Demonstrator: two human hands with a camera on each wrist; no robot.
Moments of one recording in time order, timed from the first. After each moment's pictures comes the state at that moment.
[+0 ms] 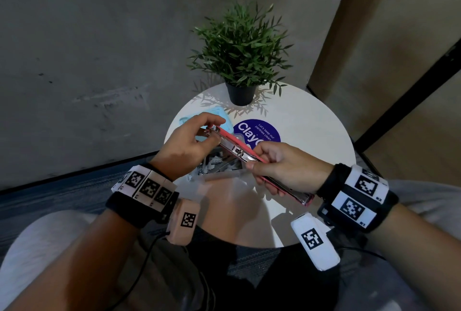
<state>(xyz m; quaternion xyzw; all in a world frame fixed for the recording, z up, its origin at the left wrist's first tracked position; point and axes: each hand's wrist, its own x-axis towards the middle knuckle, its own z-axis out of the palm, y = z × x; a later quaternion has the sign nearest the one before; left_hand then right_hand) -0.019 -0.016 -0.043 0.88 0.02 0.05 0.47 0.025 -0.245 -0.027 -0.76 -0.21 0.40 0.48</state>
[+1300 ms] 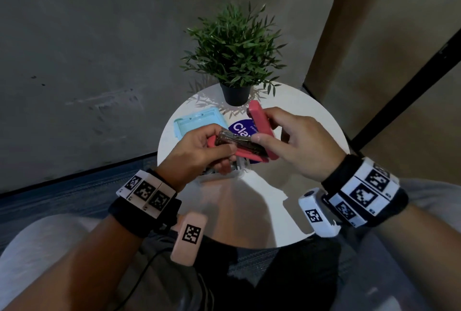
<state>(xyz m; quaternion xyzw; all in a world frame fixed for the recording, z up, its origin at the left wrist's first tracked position) -0.027 -0.048 -0.033 0.69 0.05 -0.08 0.71 0.044 -0.267 -0.007 -0.88 -0.34 0.04 0.32</state>
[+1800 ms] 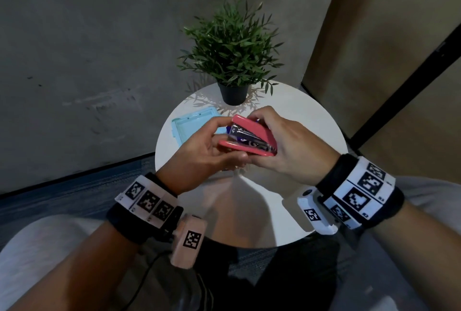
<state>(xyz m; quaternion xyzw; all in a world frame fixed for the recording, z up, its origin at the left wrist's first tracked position) -0.033 -0.059 -0.026 0.69 -0.02 -0.09 0.72 0.037 -0.260 -0.002 -0.86 -0.38 0.11 0.31</state>
